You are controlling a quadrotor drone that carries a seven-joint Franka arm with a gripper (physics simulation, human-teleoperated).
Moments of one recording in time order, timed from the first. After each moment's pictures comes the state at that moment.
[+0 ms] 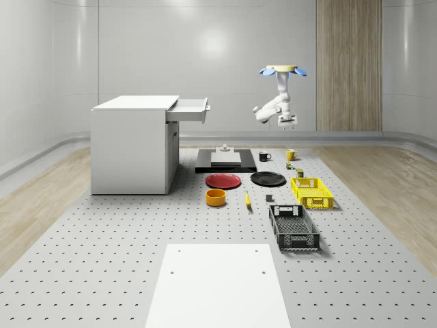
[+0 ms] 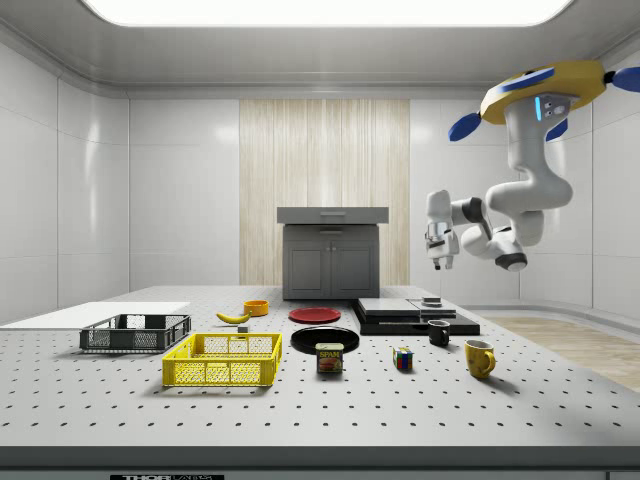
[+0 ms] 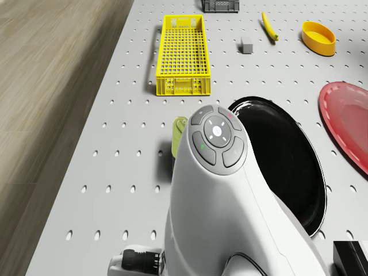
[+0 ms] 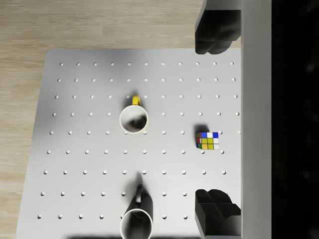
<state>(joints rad) -0.93 -1.00 1.21 -2.89 -1.97 1.18 1.50</state>
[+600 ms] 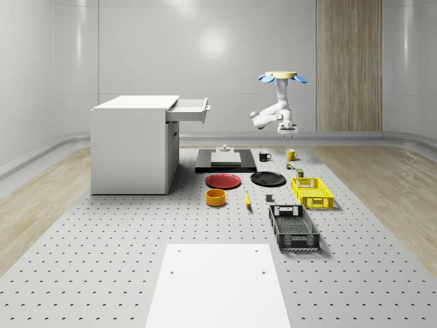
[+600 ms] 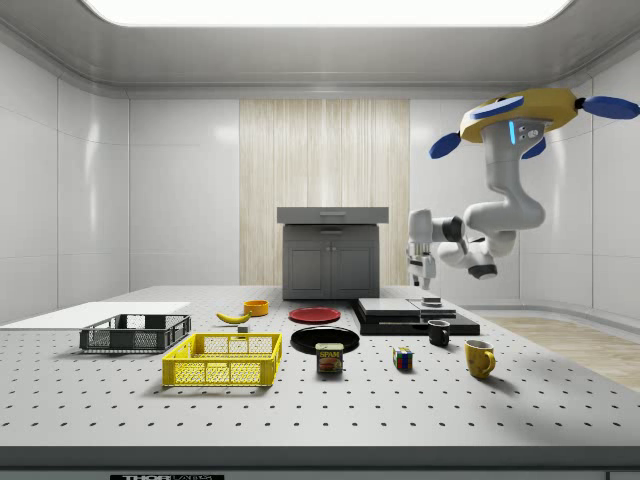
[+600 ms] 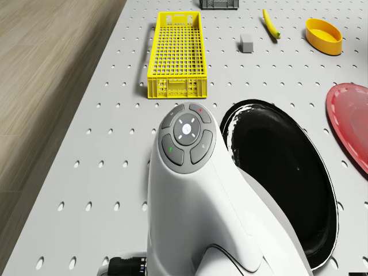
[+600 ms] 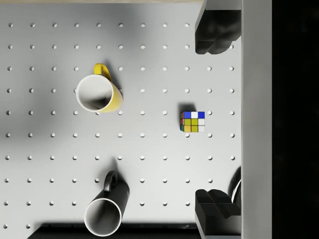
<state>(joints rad) -1.04 -1.08 1.26 -2.90 -1.98 1.18 1.57</state>
